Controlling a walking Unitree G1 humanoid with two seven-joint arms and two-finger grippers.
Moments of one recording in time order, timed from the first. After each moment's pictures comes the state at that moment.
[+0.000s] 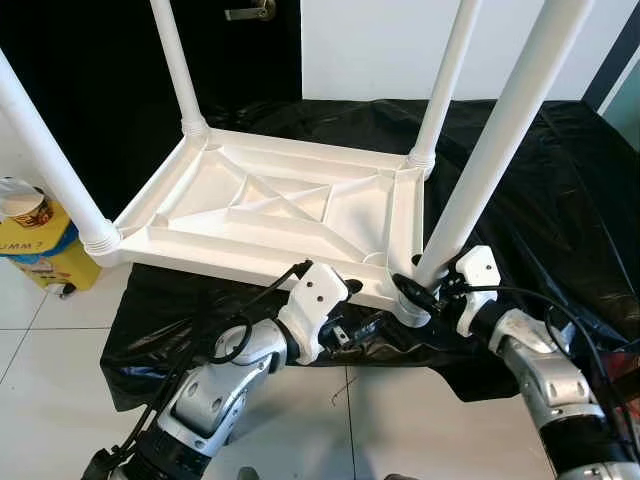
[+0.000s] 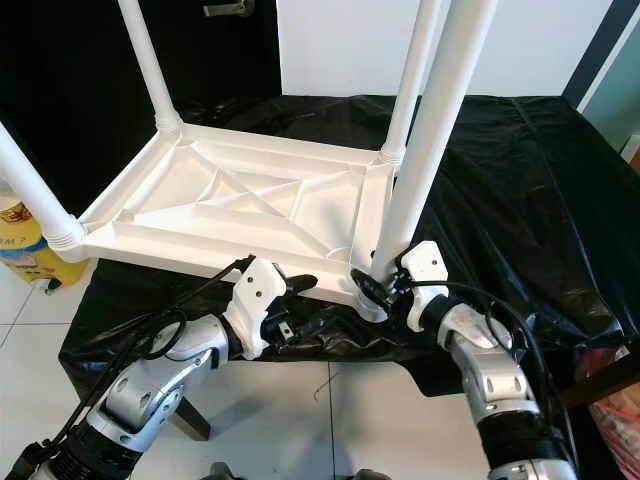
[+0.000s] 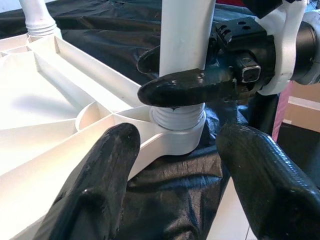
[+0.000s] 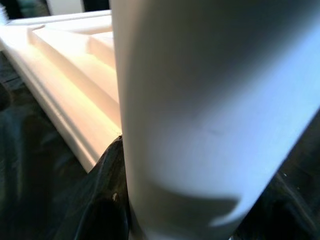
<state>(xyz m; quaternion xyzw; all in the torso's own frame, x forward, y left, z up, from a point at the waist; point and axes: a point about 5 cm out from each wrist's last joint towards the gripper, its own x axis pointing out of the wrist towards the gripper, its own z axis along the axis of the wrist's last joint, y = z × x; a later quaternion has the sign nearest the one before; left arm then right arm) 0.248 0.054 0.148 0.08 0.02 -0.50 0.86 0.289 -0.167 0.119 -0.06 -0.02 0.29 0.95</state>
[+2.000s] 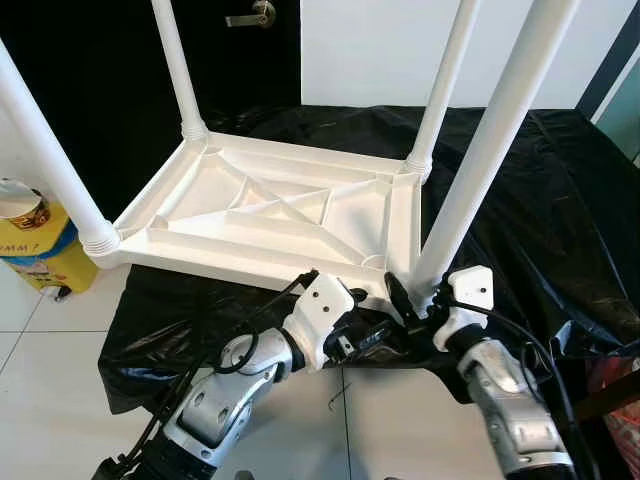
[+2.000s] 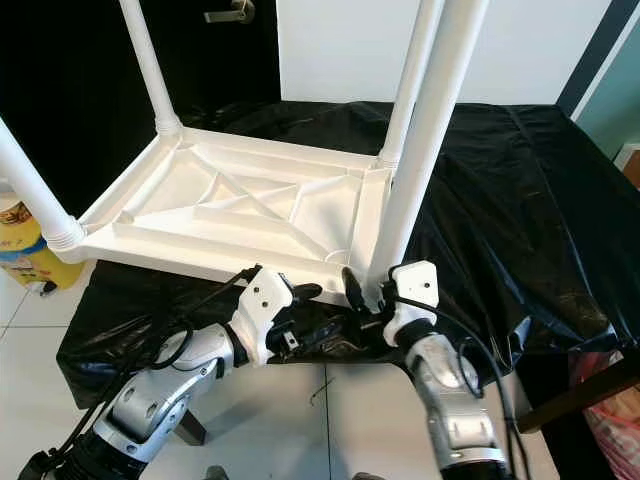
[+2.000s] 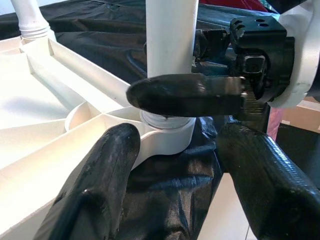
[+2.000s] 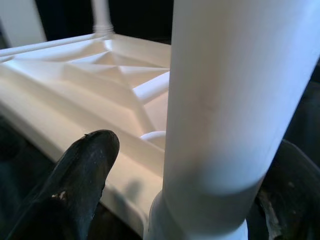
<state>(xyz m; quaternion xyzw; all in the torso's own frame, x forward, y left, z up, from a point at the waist) 0.242 0.050 0.141 0.08 0.02 -0.51 0.86 0.263 -0.154 0.117 -0.01 -0.05 0.23 0.97</state>
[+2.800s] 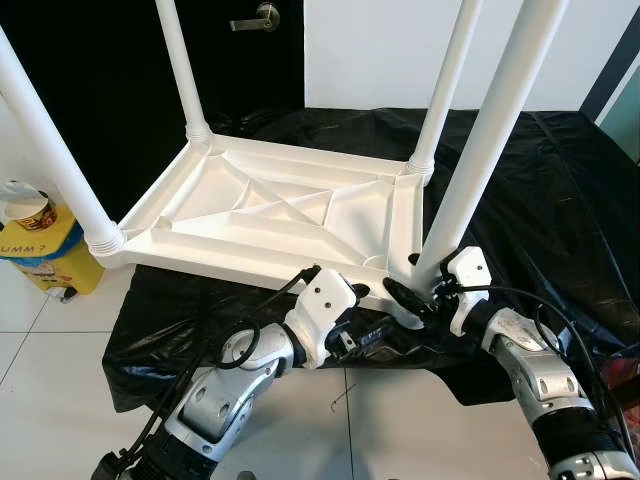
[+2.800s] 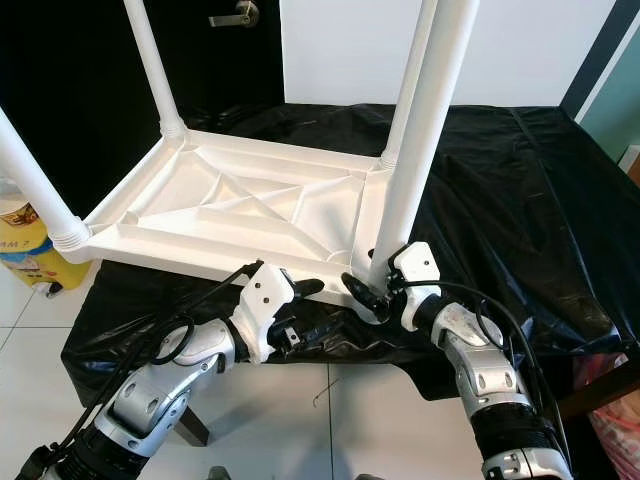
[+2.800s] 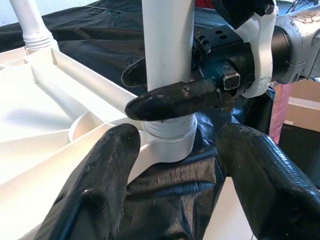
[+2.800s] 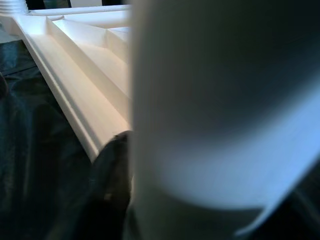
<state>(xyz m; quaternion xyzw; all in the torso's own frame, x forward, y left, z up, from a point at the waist) 0.245 0.048 0.146 0.08 0.01 -0.51 0.86 0.297 -0.170 0.113 -0.08 -0.01 0.35 0.93</state>
